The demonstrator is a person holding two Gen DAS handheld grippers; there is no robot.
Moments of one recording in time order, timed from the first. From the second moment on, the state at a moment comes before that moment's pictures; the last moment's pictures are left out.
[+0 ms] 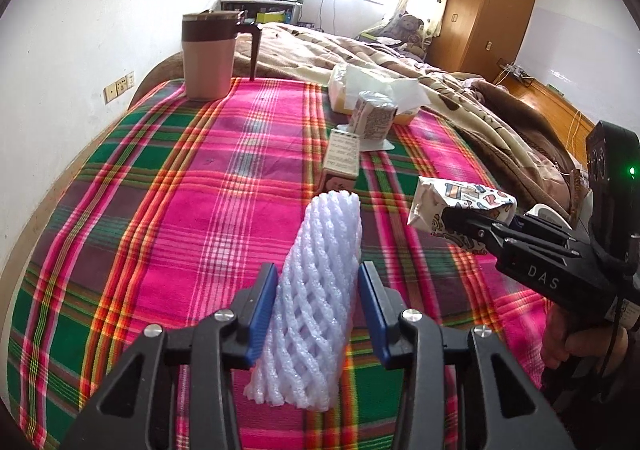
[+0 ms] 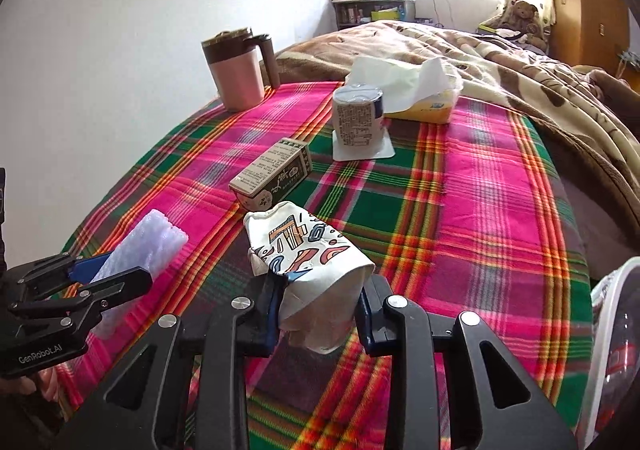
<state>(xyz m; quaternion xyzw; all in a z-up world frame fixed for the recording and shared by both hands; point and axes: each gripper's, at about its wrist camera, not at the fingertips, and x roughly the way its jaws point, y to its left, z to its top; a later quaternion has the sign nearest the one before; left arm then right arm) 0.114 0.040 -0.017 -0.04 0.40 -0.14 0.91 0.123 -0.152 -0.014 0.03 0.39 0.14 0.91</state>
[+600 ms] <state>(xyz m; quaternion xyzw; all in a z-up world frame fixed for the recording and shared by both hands) 0.093 -0.040 0.018 -0.02 0.36 -0.21 0.91 0.064 -0.232 0.020 0.08 0.33 0.04 0.94</state>
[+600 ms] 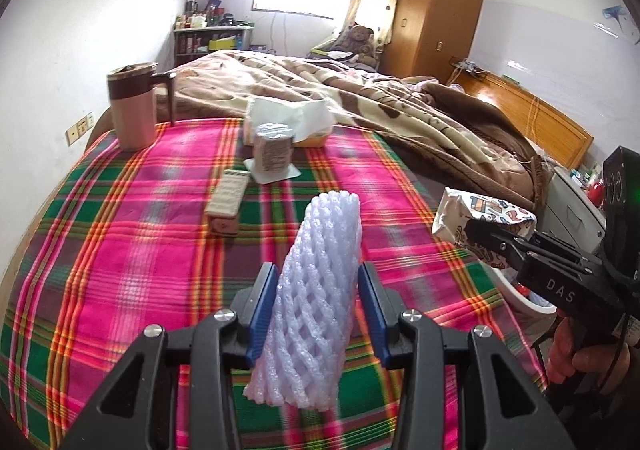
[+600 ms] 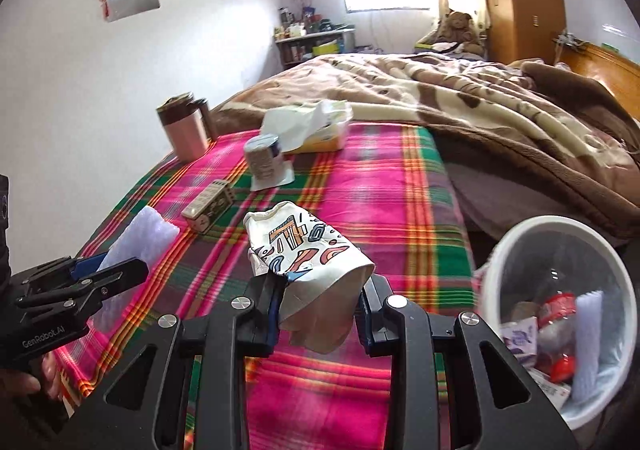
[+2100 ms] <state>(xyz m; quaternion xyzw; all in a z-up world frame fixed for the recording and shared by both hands) 0.090 -0.320 0.007 0.08 0.37 -0.37 0.85 0.000 -0.436 -0.007 0.14 0.36 -0.20 0.90</state>
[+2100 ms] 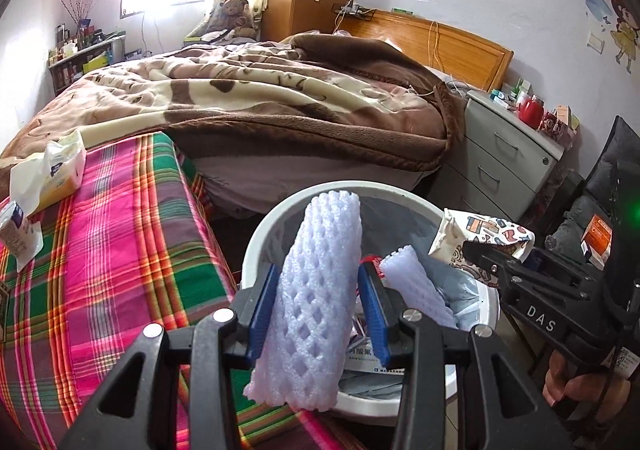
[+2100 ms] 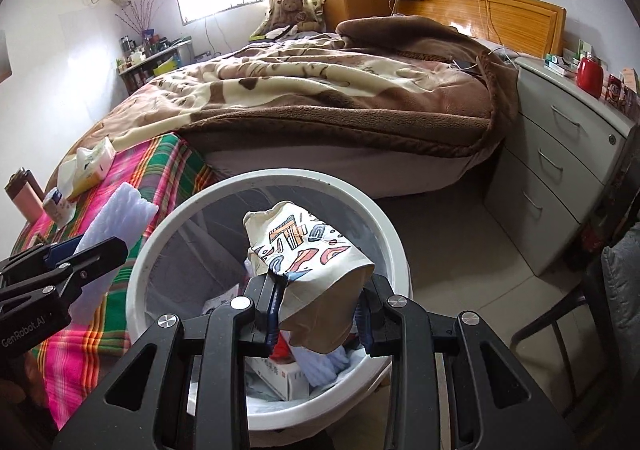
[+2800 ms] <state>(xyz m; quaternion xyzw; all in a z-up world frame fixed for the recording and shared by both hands) 0.098 -0.305 0.006 0.07 0.38 -0.36 0.85 -0.001 -0.443 -0.008 0.15 0.36 -0.20 0.90</state>
